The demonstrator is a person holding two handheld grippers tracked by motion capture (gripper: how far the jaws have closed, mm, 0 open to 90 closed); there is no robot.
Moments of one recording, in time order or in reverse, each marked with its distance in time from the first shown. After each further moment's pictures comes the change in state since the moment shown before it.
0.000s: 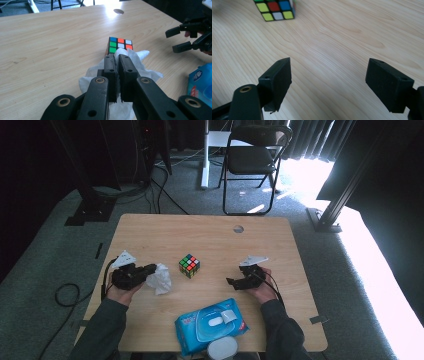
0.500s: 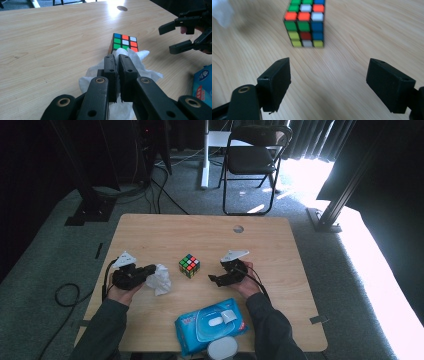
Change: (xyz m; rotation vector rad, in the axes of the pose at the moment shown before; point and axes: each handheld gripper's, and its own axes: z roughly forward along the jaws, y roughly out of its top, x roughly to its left) left arm 0.006 -0.005 0.004 0.010 0.010 -0.018; right arm 0.031 0.043 0.029 -0.030 0.099 -0.087
